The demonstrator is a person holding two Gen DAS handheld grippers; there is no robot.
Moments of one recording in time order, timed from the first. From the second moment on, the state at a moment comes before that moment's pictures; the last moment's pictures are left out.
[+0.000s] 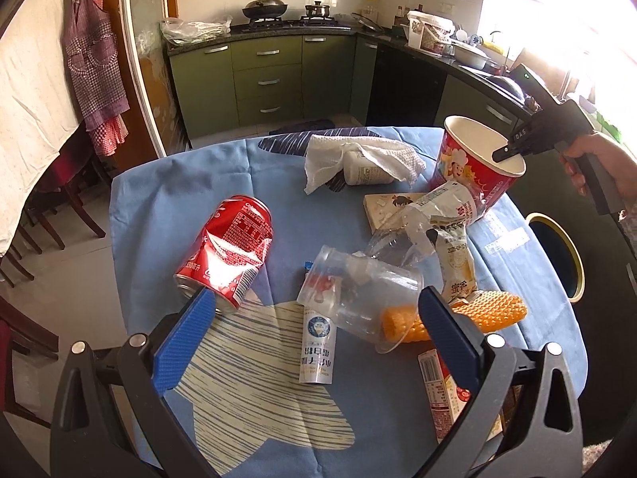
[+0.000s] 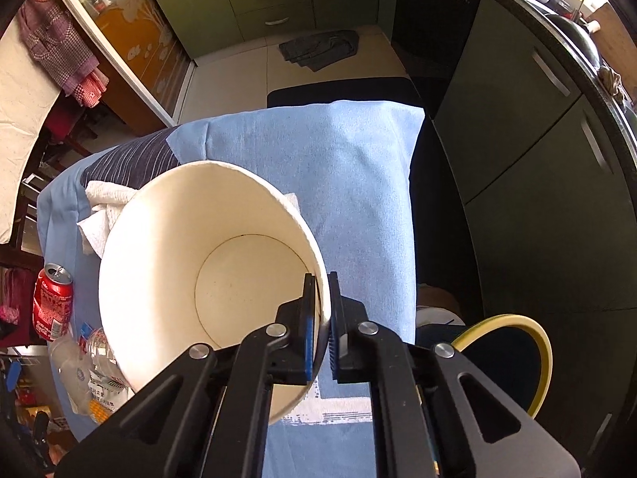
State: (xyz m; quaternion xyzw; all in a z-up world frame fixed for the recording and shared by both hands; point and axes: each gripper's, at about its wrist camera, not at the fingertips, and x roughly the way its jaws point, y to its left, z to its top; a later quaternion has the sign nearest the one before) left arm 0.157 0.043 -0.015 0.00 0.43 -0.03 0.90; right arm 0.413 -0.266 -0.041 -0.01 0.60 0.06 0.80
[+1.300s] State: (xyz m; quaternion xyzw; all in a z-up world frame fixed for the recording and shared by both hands) left arm 0.149 -0.004 0.010 0.02 0.43 -0.07 0.90; right arm 0.287 -0.557 -0.114 0.13 0.60 -0.13 0.78
